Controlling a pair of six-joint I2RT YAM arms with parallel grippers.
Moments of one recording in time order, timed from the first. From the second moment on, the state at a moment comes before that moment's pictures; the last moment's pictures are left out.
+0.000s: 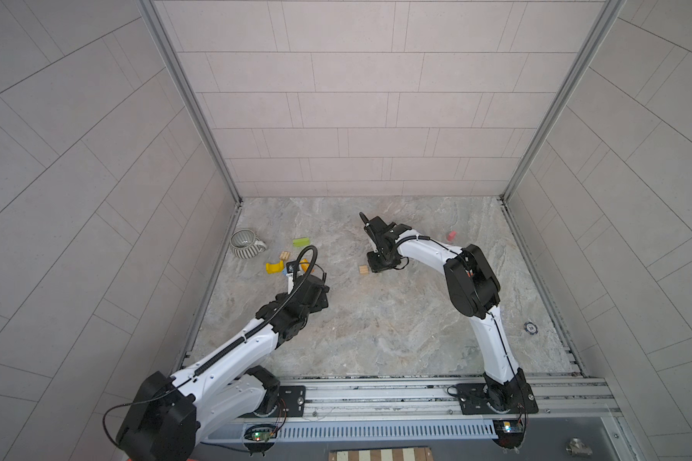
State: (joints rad) left arm -0.57 1.01 0.54 -0.41 -0.44 -0.67; right arm 0.58 2.24 1.78 -0.81 0.00 0.33
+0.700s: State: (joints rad) left arm -0.57 1.00 0.53 -0.42 -0.44 -0.66; right arm 0.58 2.23 1.78 -0.81 -0.04 0.32
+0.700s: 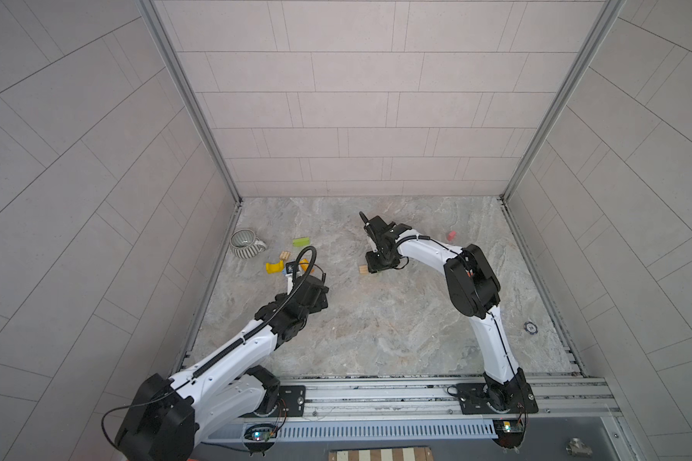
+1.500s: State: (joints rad) left arm -0.57 1.46 0.93 -0.41 -0.29 -0.63; right arm 0.42 1.98 1.51 -0.64 -0.23 0.38
